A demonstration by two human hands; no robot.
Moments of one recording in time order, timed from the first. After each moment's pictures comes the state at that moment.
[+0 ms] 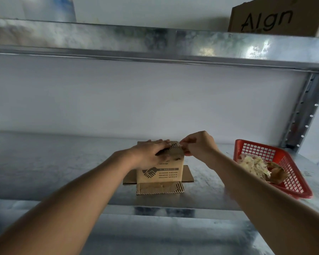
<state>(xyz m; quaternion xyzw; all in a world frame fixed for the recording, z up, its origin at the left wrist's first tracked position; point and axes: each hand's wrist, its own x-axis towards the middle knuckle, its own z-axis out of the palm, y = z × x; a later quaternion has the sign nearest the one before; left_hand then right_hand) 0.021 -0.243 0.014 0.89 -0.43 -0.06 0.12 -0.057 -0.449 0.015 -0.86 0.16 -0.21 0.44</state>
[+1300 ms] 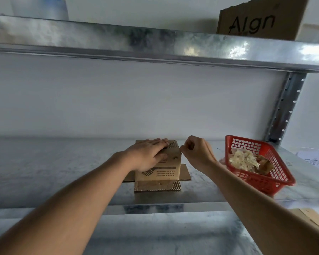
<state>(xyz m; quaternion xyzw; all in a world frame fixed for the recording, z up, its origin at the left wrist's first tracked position) 0.019 -0.243 0.009 0.88 -0.47 0.00 0.07 -0.083 -0.436 -0.009 -0.89 0.17 -0.27 0.33</state>
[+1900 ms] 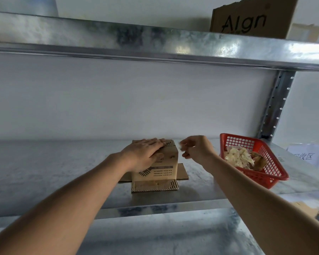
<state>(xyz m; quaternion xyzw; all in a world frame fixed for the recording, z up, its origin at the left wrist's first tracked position) 0.030 -0.243 0.002 0.86 -0.50 0.02 0.05 -0.080 -0.453 -0.006 -0.82 0.23 -0.25 0.46</state>
